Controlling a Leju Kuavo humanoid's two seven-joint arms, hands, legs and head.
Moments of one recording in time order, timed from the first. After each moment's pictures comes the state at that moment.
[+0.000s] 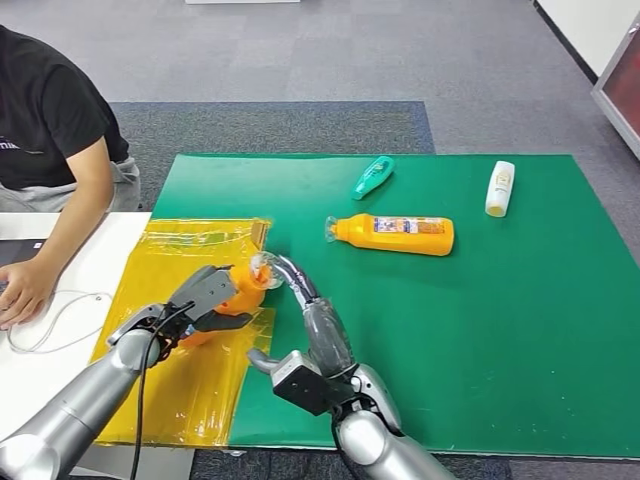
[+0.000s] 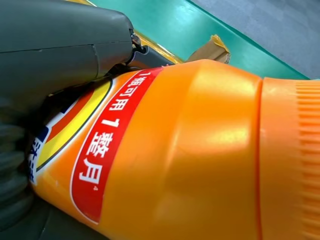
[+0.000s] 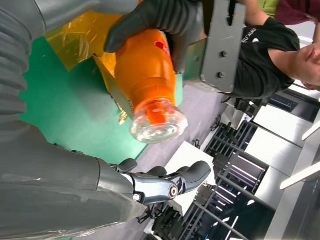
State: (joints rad) left arm -0.43 0.23 -0.40 -1.04 -0.32 -0.14 -0.21; right arm -0.24 0.13 0.78 -1.26 0.36 -0.30 -0.45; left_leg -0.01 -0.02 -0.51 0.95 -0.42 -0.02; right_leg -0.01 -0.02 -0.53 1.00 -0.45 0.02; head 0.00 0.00
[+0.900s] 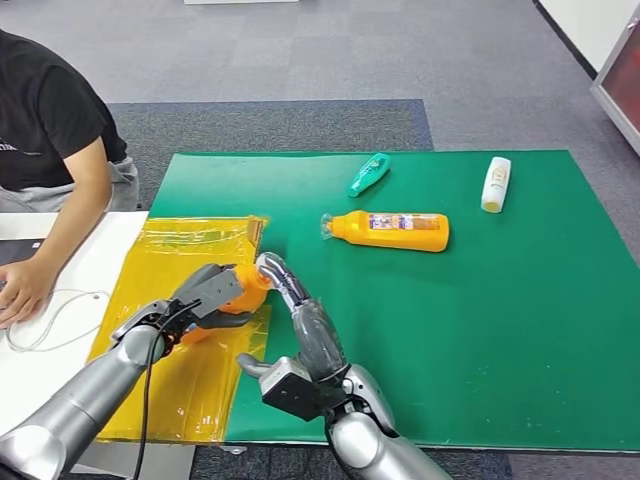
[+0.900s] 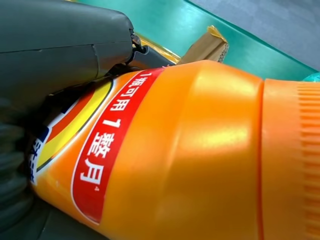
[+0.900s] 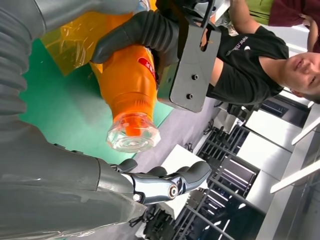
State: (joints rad) left arm -0.47 0.21 -0.42 -0.98 -0.37 -0.13 -0.20; right arm -0.24 0.14 0.80 -1.26 0.38 -0.29 -0.45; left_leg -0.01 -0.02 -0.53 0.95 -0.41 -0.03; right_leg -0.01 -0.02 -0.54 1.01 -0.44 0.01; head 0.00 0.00
